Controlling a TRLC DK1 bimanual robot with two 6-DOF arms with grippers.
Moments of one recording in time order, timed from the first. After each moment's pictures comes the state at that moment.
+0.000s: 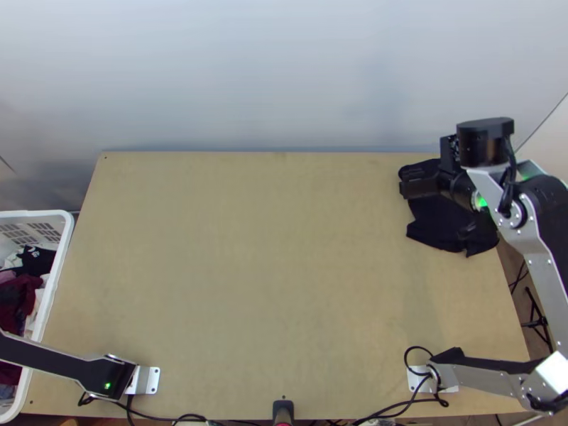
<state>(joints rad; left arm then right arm) 1.30 2.15 1.48 -0.46 0.25 0.93 0.39 1.39 1.80 -1.14 0.31 0.05</state>
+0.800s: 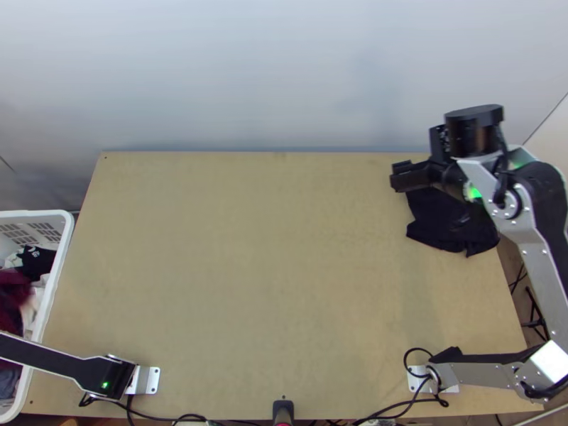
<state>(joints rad) 1.30 2.26 2.14 -1.22 0.51 0.90 0.44 1.44 1.91 -1.18 0.33 0.04</state>
